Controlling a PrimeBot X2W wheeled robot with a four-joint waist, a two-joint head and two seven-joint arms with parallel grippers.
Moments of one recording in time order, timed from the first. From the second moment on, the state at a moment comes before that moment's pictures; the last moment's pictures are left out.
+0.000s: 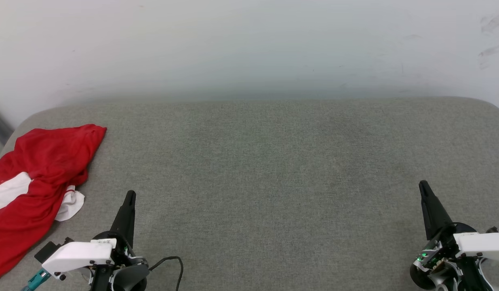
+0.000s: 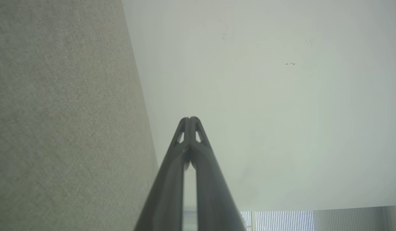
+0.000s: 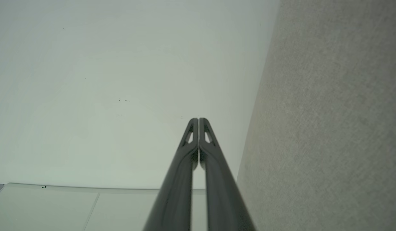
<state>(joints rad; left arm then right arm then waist) -0.11 0.05 0.12 0.25 -1.61 -0.13 0.11 -0.10 -0.05 -0.11 0.25 1.61 0.13 0.11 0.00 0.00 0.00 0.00</state>
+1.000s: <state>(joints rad) -0.11 0.05 0.12 0.25 -1.61 -0.13 0.11 -0.10 -0.05 -0.11 0.25 1.61 0.13 0.11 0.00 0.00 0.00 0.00</state>
